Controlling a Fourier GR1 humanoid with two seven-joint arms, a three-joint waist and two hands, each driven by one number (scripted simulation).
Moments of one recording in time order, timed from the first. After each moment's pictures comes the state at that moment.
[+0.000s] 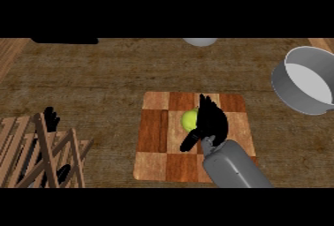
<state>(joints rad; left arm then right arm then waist) 0.06 0.28 0.07 -1.35 0.12 0.08 -0.24 -0.44 -0.01 0.46 -1.33 0.74 0.03 1.10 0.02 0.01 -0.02</state>
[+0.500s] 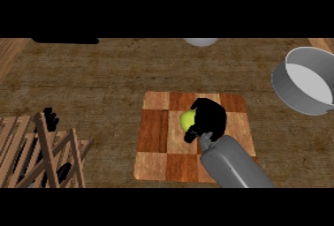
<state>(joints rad) 0.07 0.27 0.10 -1.36 0.11 0.05 -0.23 -0.48 -0.01 0.47 -1.25 0.85 -0.02 1.05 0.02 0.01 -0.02</state>
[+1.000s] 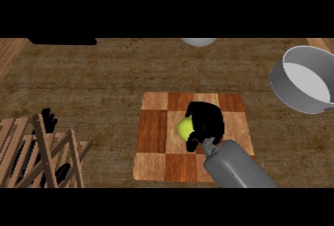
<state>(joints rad) 0.07 0.25 0.13 -1.37 0.09 0.03 -0.24 -0.46 -0.07 0.55 -1.27 0.86 0.03 0.83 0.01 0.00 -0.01</state>
